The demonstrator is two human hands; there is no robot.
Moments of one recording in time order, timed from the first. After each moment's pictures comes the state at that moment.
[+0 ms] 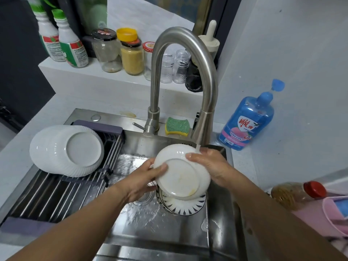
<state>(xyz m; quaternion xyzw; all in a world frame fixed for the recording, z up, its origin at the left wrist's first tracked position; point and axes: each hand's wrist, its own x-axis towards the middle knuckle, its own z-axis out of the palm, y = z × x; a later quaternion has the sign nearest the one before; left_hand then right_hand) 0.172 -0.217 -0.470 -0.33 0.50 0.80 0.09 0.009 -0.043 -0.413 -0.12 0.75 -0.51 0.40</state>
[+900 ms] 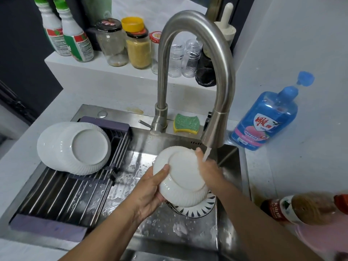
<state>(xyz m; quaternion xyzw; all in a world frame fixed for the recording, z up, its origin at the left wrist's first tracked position) 0.179 -0.188 -0.464 -0.36 0.27 0.89 -0.05 0.021 -0.079 -0.449 -0.03 0.88 -0.32 0.35</state>
